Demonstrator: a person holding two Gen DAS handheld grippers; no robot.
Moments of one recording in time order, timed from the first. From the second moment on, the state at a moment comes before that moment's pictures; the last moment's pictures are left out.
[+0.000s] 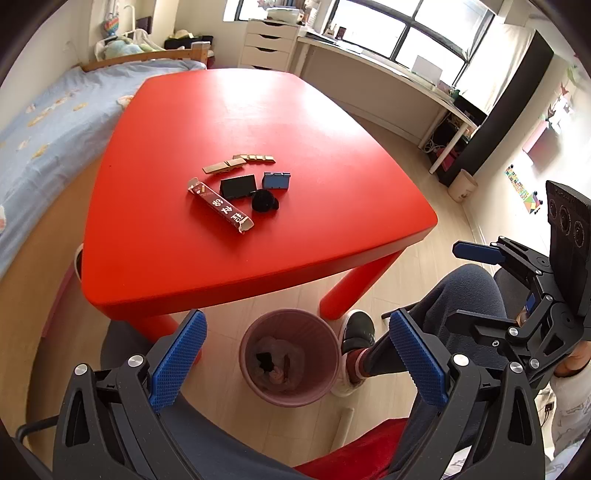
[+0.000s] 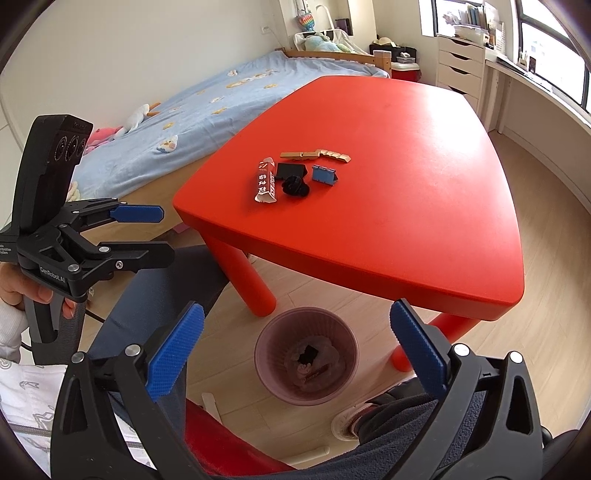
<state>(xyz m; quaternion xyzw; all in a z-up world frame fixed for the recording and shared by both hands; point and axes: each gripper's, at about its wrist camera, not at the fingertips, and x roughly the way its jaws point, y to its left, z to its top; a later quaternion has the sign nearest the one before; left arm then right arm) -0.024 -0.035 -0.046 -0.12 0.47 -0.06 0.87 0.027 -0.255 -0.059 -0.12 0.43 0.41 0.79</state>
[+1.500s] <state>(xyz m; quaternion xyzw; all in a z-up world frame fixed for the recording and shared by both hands) 0.105 0.041 -0.084 -0.22 0.54 0.07 0.81 0.172 -0.143 -0.058 -0.26 0.38 0.49 0.74</state>
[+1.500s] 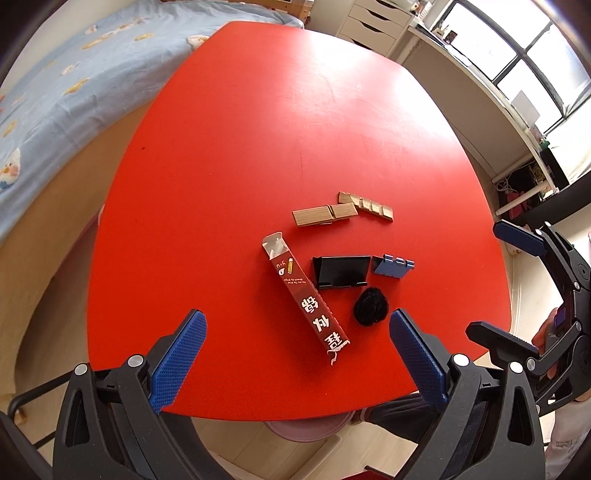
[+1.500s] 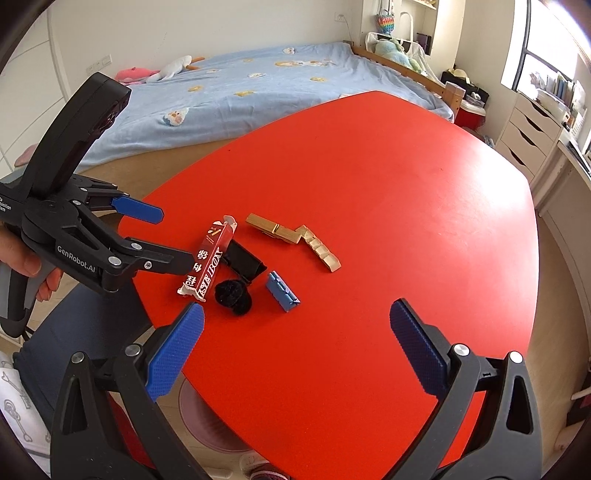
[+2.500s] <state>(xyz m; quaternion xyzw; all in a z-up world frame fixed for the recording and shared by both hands) 0.121 0.034 -0.102 -0.24 0.55 0.11 0.79 0.194 -0.113 -0.099 -0.28 0.41 0.52 0.70</state>
